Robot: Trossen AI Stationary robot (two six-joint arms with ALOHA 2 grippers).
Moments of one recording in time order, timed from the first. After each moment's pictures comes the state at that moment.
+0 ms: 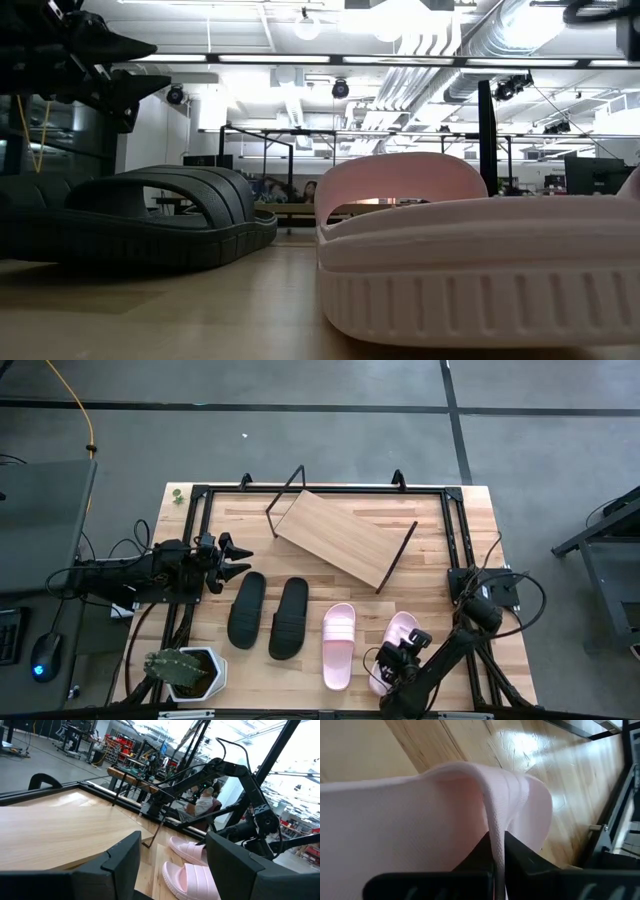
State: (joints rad) left arm 0.20 0.03 0.01 0.10 0.03 -0.42; right arm 0.87 2.24 1.65 -1.57 0.37 1.49
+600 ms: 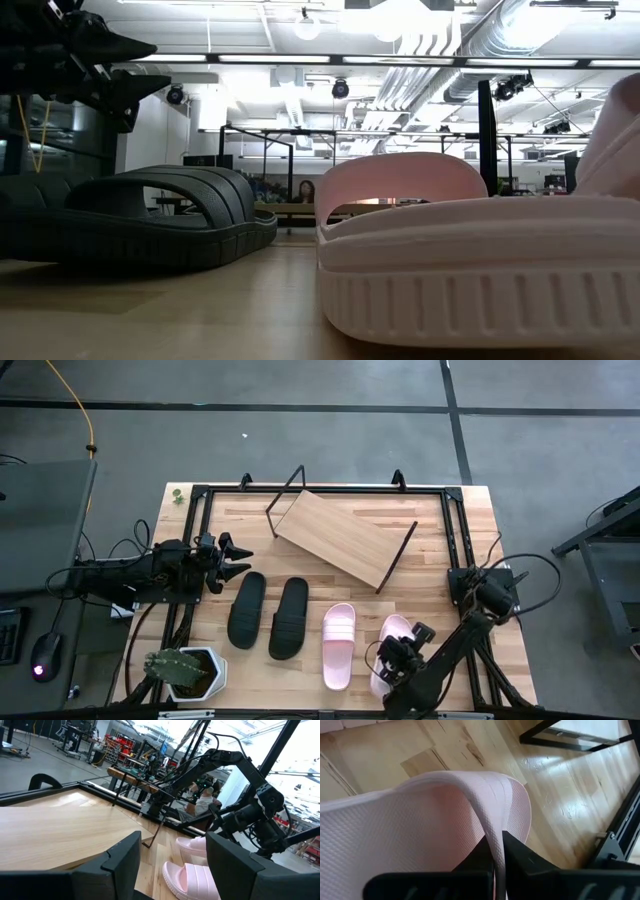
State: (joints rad) left arm 0.20 0.03 0.01 0.10 0.03 -0.42; right arm 0.86 2.10 1.65 -1.57 0.42 1.49
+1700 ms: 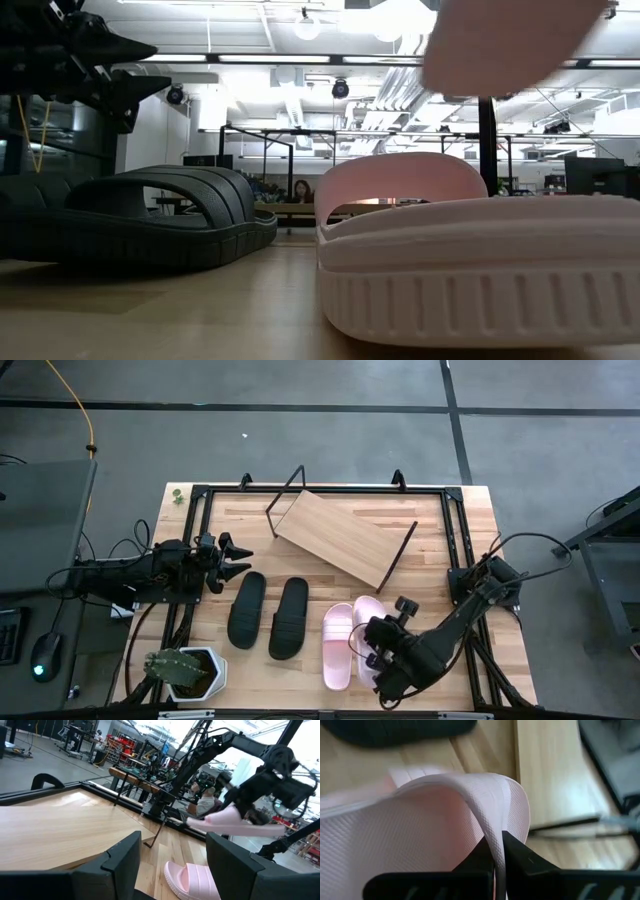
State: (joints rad) left arm 0.20 0.03 0.01 0.10 0.03 -0.42; right arm 0.72 1.93 1.85 -1.57 0.70 1.14
